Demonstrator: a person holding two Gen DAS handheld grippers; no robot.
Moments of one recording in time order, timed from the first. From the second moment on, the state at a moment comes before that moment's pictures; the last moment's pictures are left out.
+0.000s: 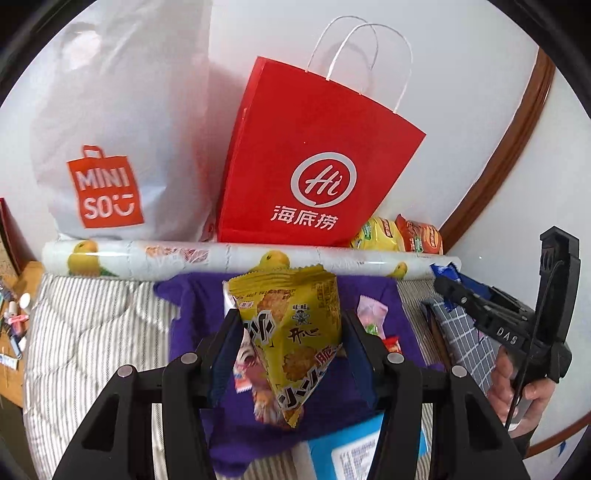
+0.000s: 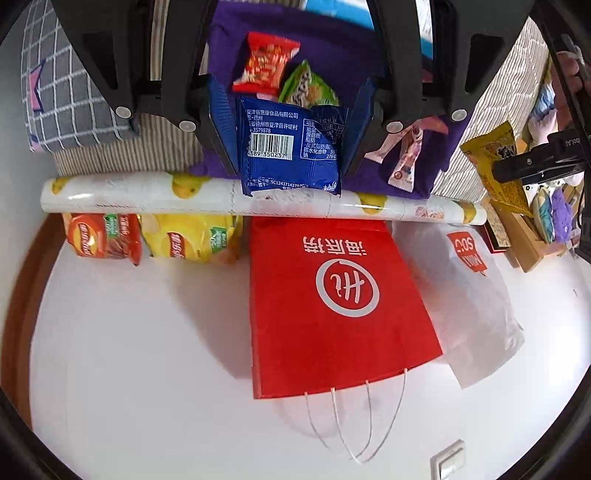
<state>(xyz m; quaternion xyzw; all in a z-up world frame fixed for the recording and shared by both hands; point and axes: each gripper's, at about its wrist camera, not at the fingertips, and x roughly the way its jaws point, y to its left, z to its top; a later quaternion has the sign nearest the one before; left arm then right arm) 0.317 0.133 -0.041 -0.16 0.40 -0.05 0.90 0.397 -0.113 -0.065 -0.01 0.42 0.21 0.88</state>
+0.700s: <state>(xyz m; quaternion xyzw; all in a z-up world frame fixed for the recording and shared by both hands) 0.372 0.141 -0.102 -0.17 0.46 -0.04 0.87 0.448 -0.105 -0.155 0.01 0.50 0.23 0.84</state>
